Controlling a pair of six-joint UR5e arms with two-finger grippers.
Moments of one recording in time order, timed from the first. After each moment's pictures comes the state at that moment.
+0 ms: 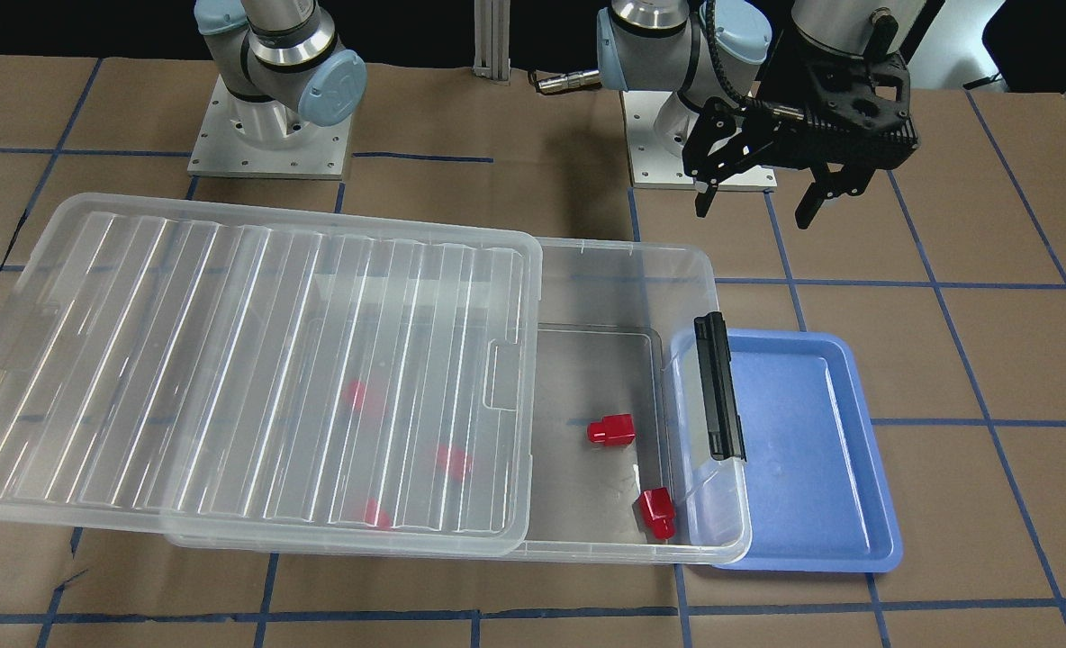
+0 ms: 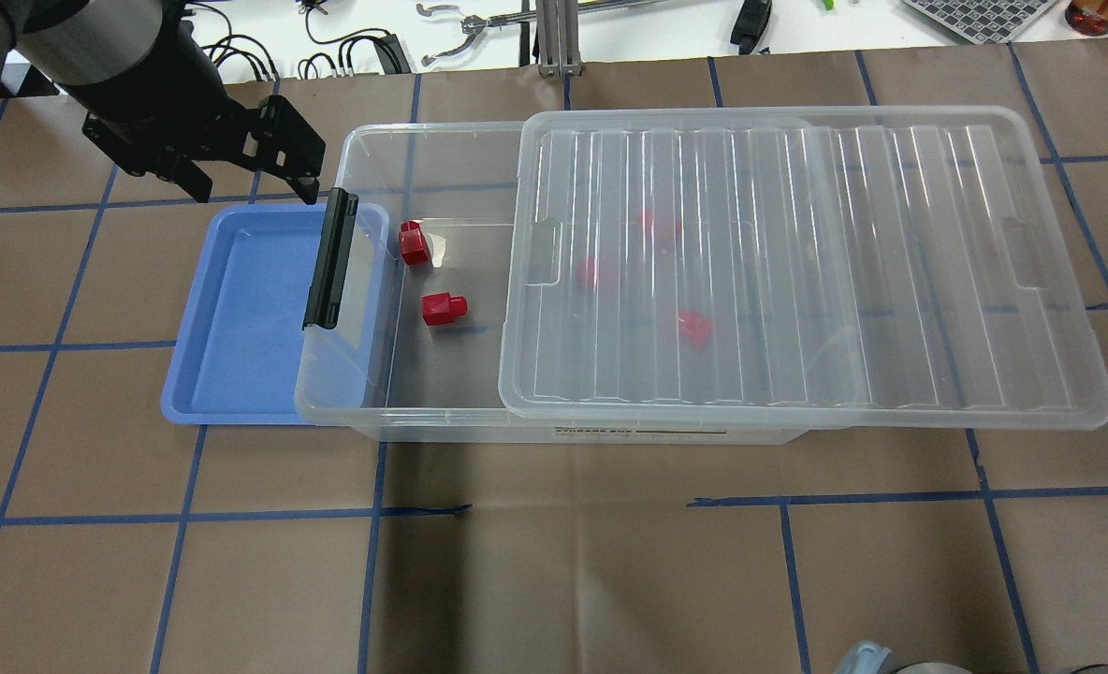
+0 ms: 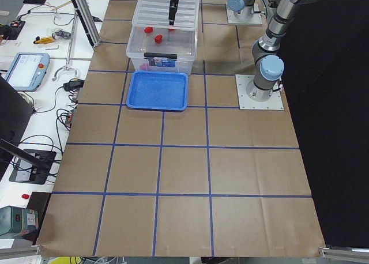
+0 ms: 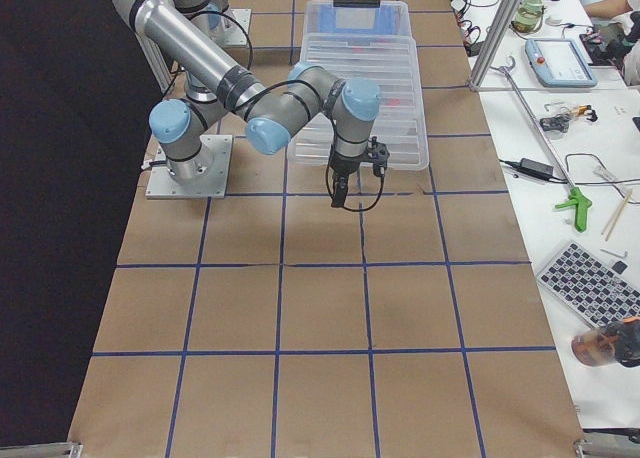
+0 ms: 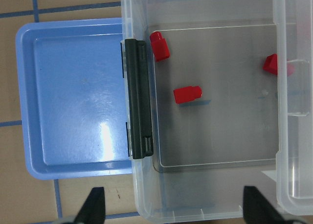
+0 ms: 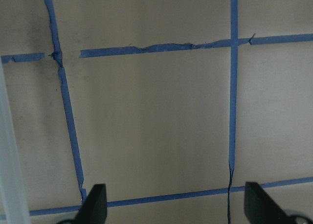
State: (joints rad) left arm -1.56 -1.53 -1.53 -1.54 1.53 0.11; right arm 0.92 -1.44 1.77 -1.84 -1.70 -0.57
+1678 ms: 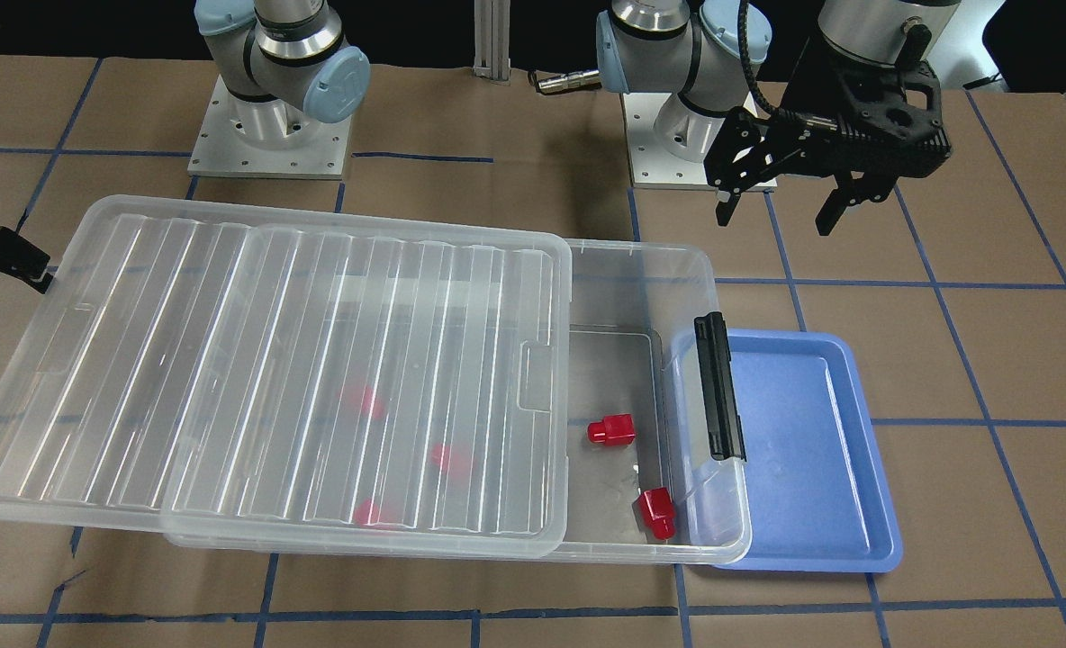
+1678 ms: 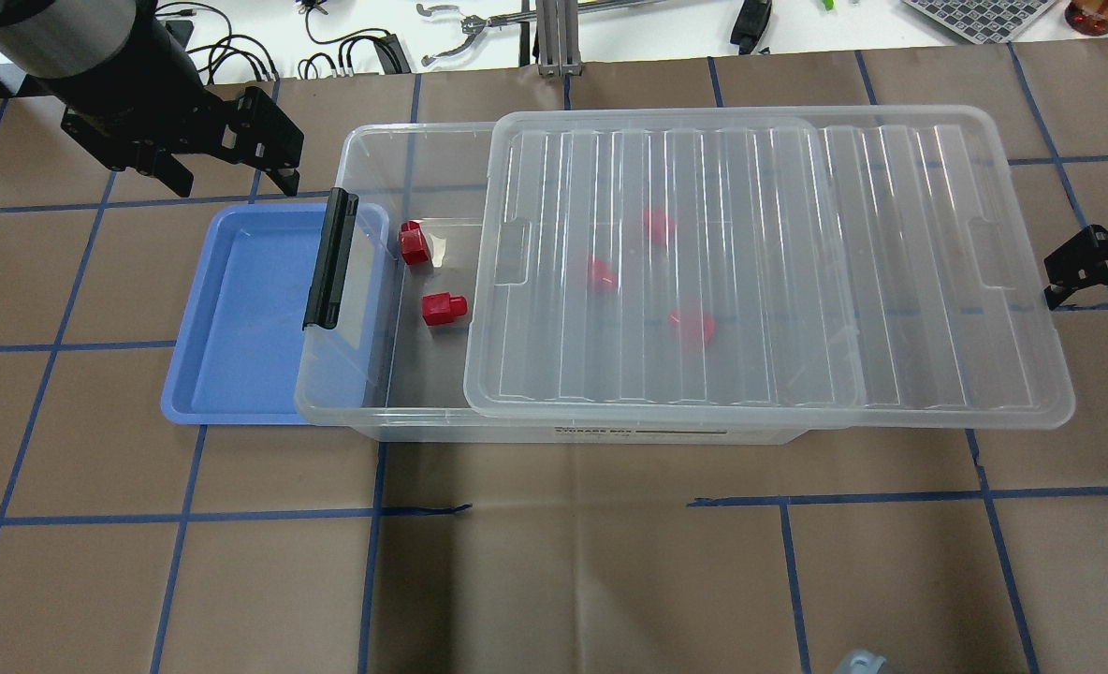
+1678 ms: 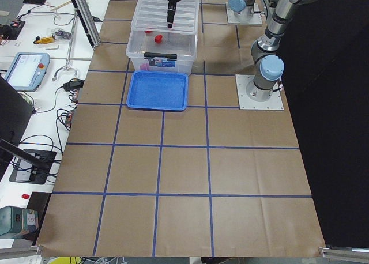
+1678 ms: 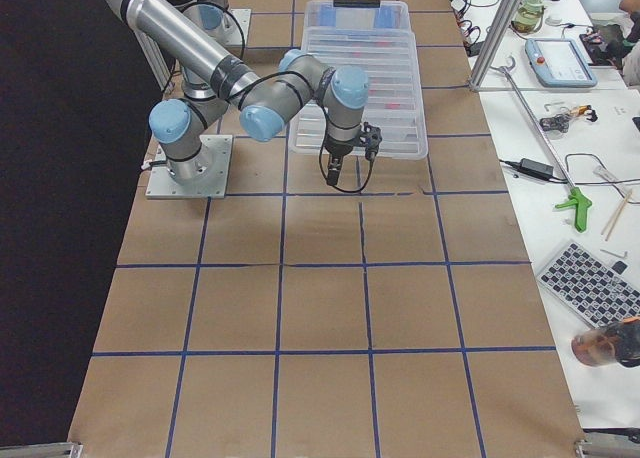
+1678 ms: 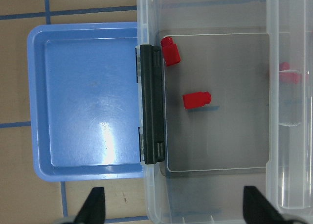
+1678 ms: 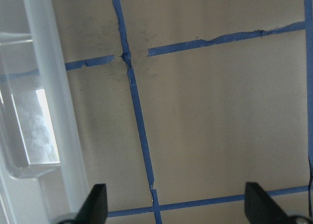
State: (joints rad) left arm -1.52 -1.53 -1.53 -1.53 1.53 0.12; right arm 0.97 -1.51 1.85 -1.82 -1.57 -0.44
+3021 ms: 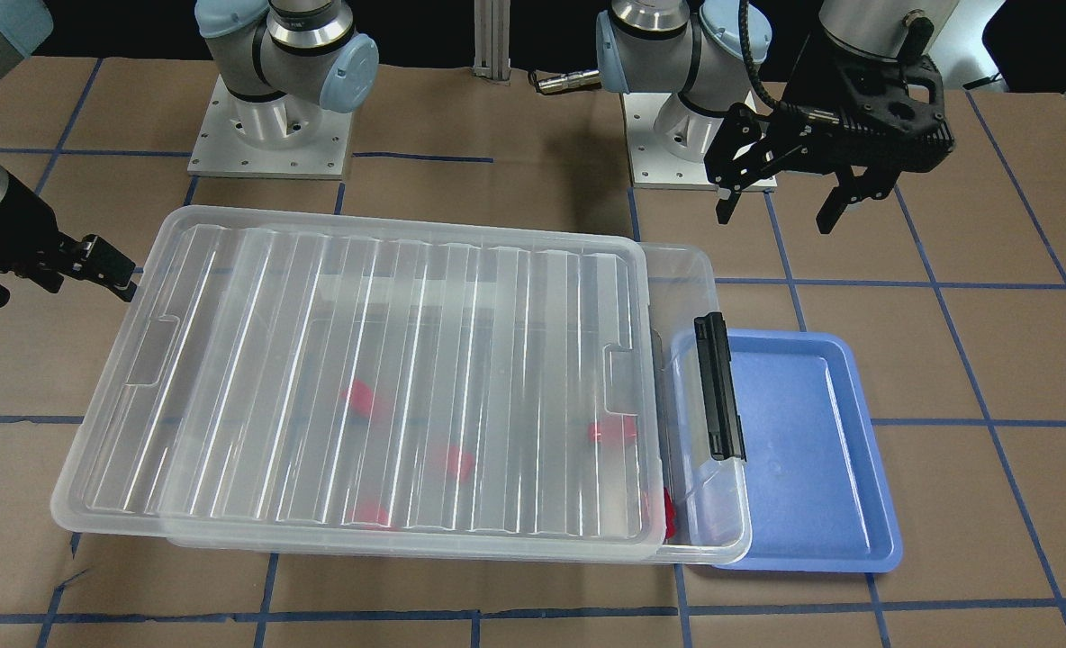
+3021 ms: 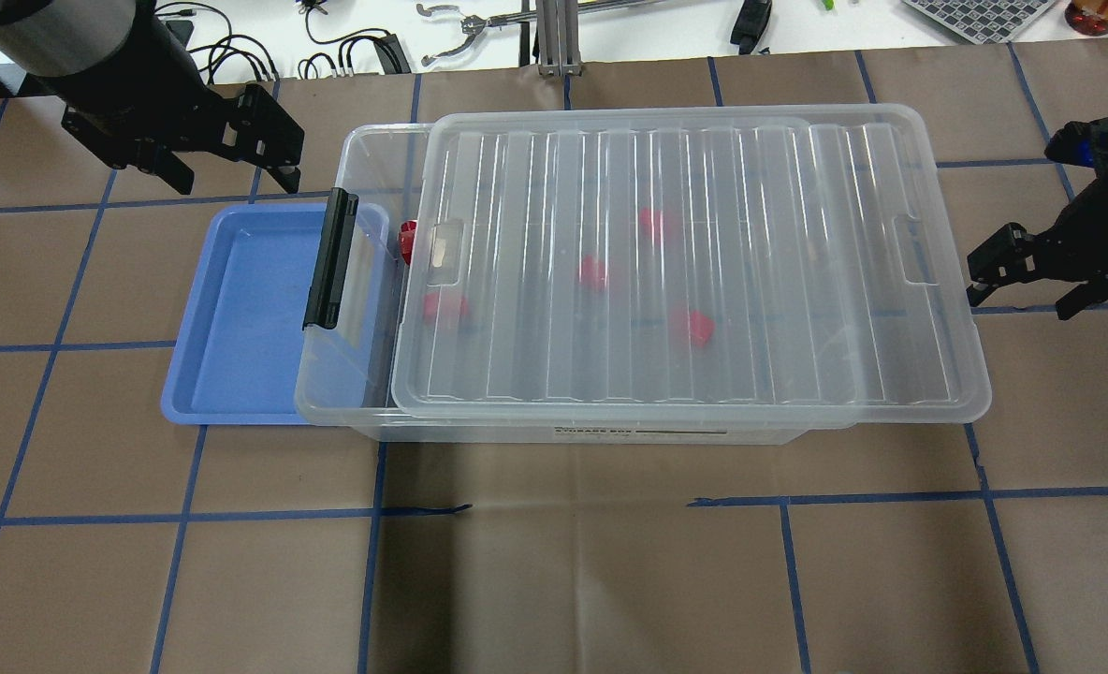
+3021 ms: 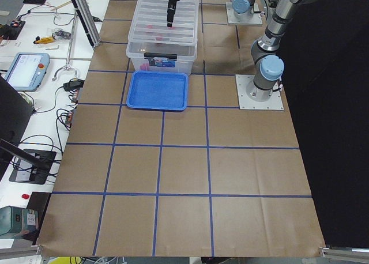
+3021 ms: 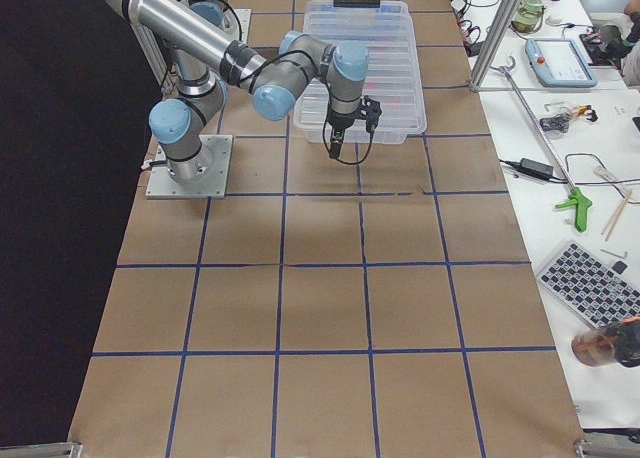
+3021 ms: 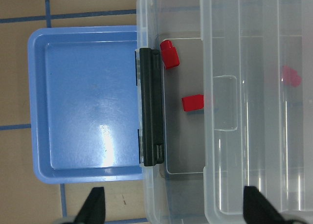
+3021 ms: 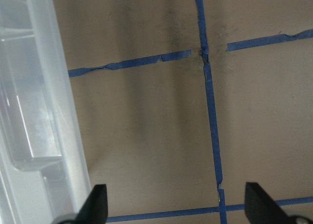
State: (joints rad) left arm -1.52 -1.53 -1.53 -1.53 1.53 0.12; right arm 1.14 -1.55 1.89 -1.83 -1.52 -0.28
